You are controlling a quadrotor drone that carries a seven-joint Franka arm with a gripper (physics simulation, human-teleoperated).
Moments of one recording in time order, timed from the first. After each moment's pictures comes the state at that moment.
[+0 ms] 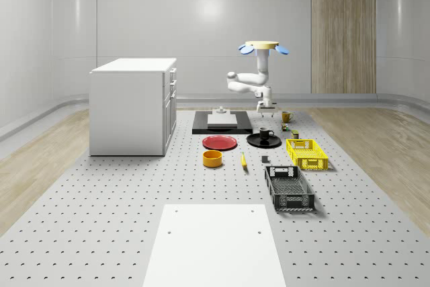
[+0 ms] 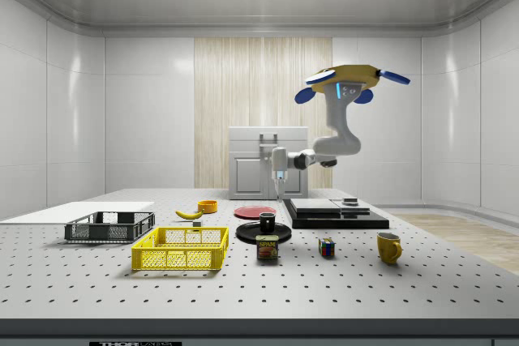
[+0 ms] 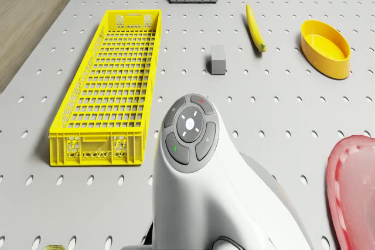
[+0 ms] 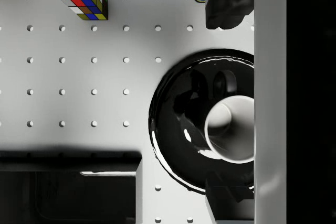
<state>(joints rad) -1.19 -1.53 1.25 -2.82 -1.89 1.63 1.68</state>
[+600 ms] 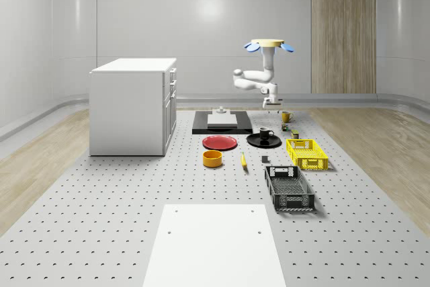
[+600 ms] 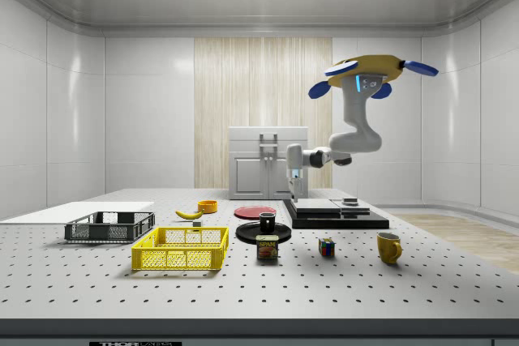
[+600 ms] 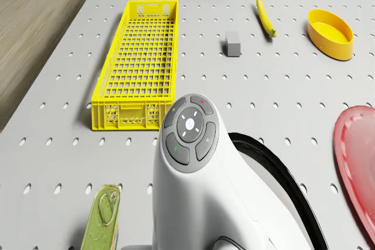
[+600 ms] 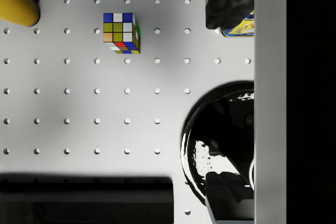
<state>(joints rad) -1.19 -1.53 1.25 -2.82 -1.89 1.63 1.68</state>
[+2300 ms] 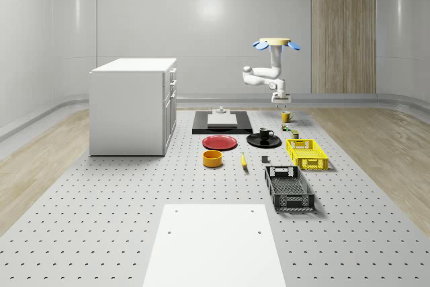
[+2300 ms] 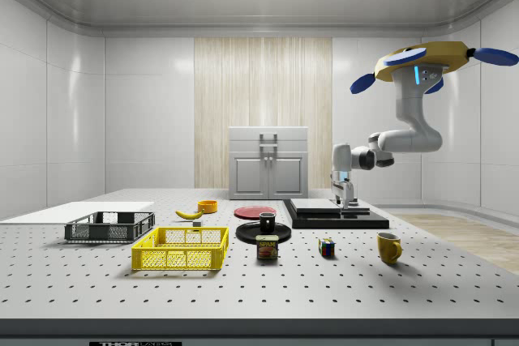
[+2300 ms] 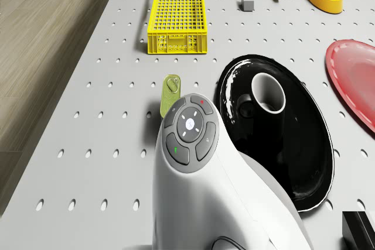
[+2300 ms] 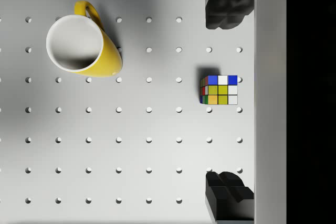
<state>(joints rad) -1.20 -1.53 1.25 -2.82 -1.88 1.63 1.68</state>
